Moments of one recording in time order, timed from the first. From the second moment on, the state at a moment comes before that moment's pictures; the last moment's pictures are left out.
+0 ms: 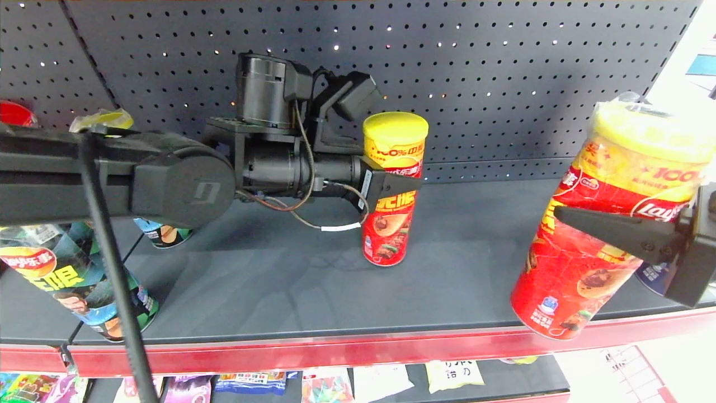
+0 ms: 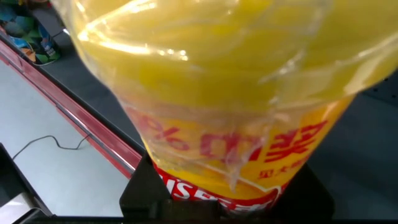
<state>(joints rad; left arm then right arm) -0.63 1.91 -1.44 -0.20 -0.53 0.12 0.51 1.11 -0.73 -0.25 0.18 -0.07</state>
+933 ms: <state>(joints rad) -0.63 1.76 -1.20 -0.22 -0.79 0.29 0.51 1.12 -0.74 -0.25 0.18 -0.07</state>
